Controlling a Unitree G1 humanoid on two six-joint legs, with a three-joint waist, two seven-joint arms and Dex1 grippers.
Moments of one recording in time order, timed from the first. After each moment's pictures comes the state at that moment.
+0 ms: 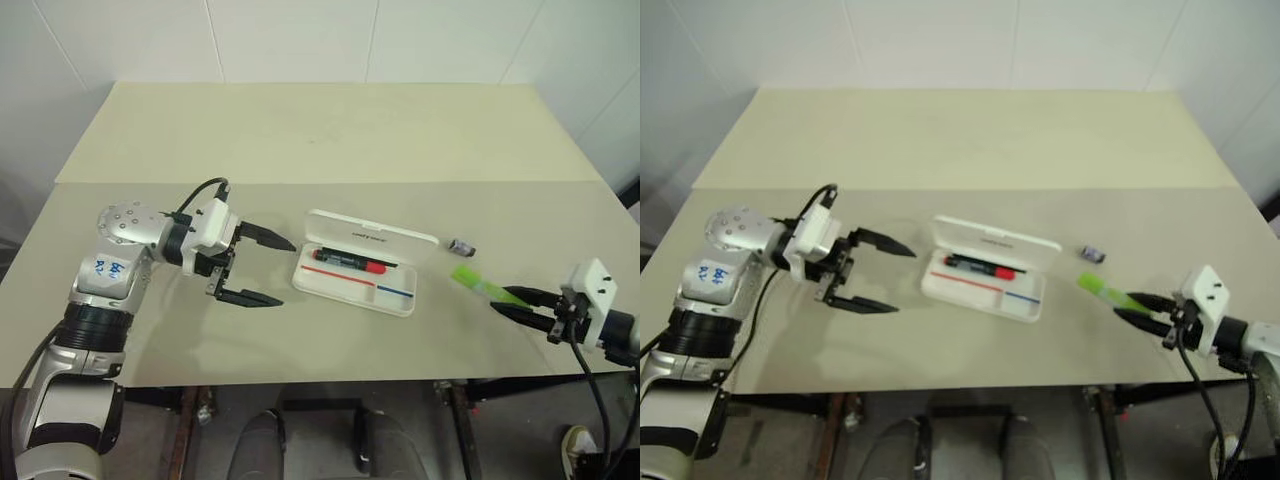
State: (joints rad) left arm -0.68 0.72 -0.08 0.15 -0.40 0.12 -1.50; right arm 0.05 -0.89 -0.37 -0.06 0.47 0.23 1.13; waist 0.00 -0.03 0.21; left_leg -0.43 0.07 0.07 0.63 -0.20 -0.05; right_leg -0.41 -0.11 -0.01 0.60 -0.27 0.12
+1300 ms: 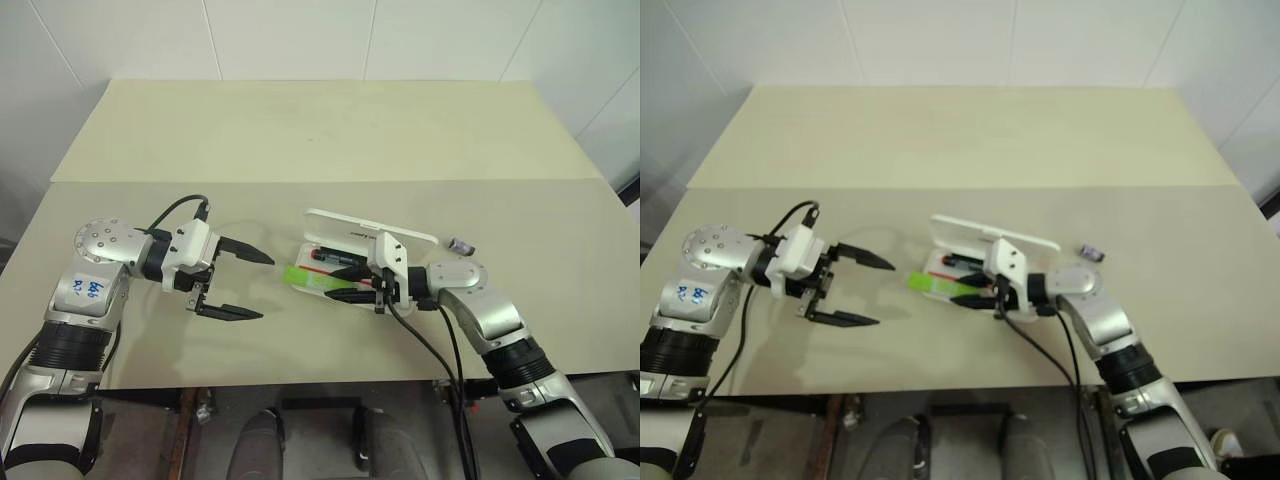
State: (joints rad) left arm -0.57 0.79 -0.06 0.12 -0.40 0.08 -1.49; right arm -0.57 -0.45 0.28 0.13 0.27 0.23 1.12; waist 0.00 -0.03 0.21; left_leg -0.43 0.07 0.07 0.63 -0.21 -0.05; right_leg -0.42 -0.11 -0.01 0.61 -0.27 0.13
